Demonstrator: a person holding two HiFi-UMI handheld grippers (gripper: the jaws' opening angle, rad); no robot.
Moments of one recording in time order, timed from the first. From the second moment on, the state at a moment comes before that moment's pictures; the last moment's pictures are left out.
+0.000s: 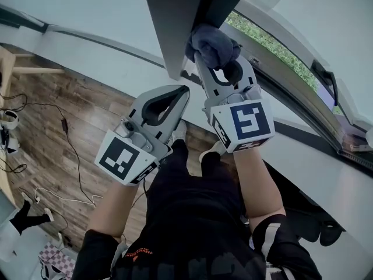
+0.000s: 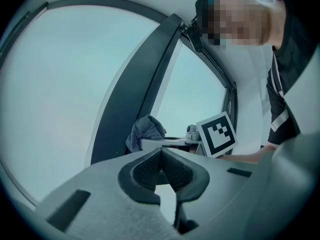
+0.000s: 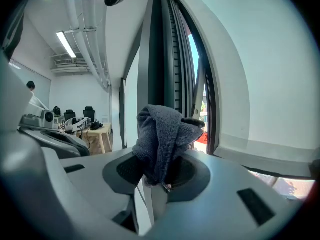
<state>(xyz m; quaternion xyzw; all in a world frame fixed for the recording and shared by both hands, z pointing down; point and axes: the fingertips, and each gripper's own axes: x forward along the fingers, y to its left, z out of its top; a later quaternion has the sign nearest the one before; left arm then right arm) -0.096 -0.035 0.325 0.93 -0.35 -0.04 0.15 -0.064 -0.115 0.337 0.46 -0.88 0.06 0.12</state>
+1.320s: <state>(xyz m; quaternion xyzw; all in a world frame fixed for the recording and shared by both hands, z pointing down) -0.099 -0.029 0.383 0.92 -0.34 -0.01 0.19 -0.064 -0.109 0.461 0.47 -0.85 0.17 0.15</state>
